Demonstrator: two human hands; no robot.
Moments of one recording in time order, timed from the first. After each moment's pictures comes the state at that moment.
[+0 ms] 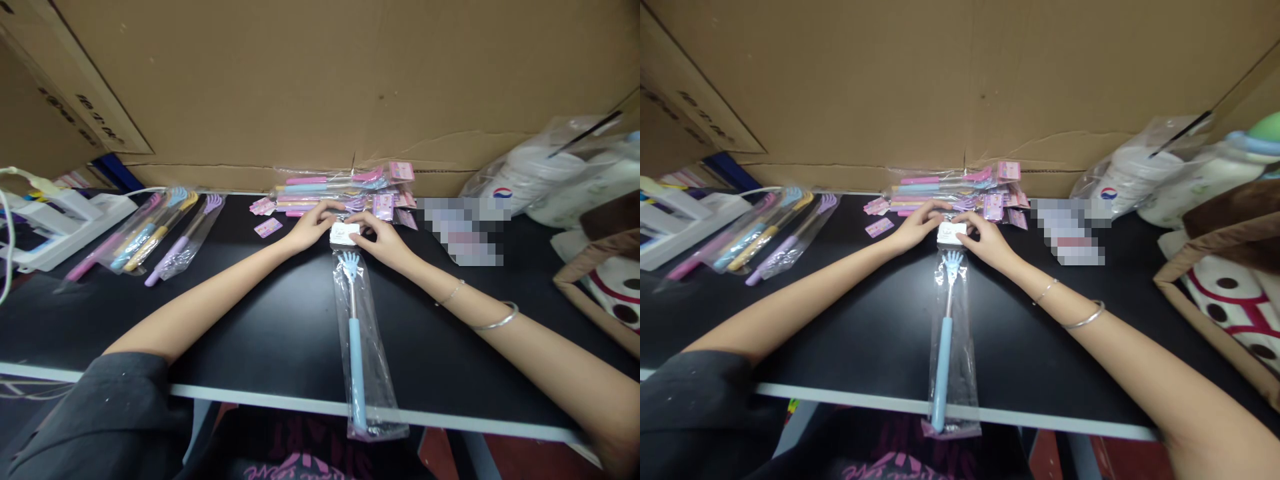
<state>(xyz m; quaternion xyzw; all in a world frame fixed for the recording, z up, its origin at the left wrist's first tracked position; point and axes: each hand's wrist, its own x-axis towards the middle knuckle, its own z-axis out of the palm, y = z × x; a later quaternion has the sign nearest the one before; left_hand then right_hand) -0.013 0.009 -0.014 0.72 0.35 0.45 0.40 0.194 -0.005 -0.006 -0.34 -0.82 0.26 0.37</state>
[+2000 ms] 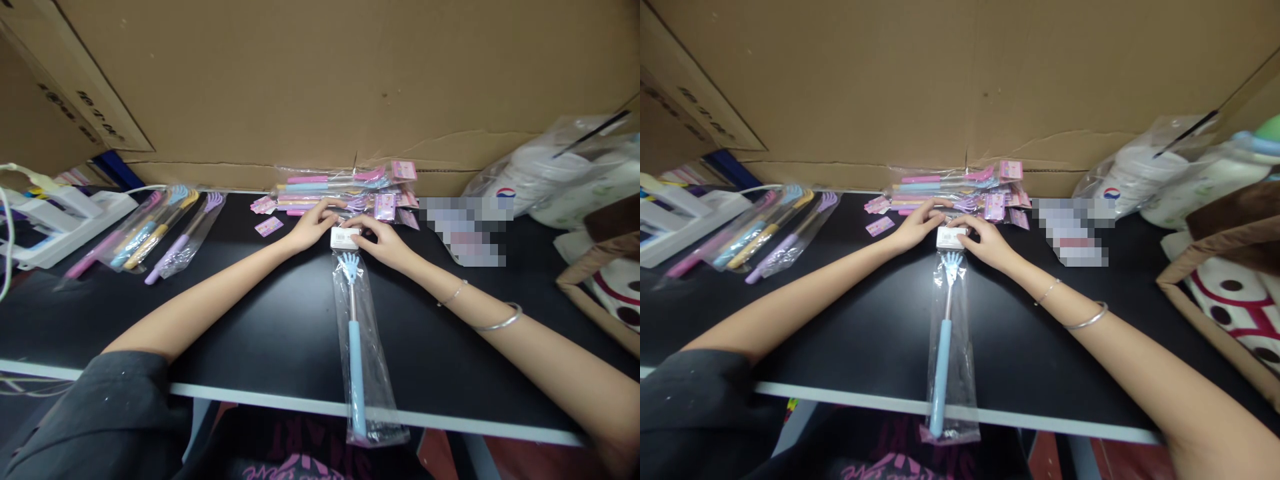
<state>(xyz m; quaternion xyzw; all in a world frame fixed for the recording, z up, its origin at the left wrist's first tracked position) -0.014 0.011 -0.016 0.73 0.33 0.45 0.40 0.195 -0.004 -0.003 -0.30 -0.85 0.26 0.35</state>
